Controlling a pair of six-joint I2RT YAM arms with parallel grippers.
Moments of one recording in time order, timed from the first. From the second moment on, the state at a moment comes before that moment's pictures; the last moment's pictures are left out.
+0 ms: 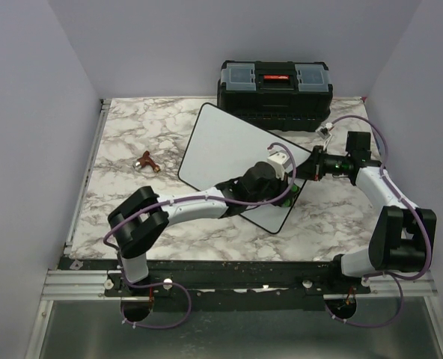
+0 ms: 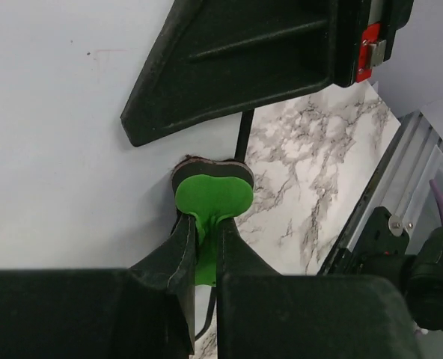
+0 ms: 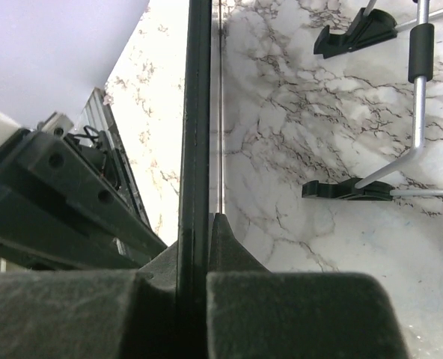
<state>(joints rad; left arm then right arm) -1.04 1.77 1.17 0.22 0.03 -0.51 -0.09 1.43 0.91 -0.33 -1.21 -0.05</state>
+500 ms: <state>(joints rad) -0.55 1.68 1.10 0.18 0.13 -0.51 -0.10 1.43 0.91 -0.30 -1.19 -0.05</state>
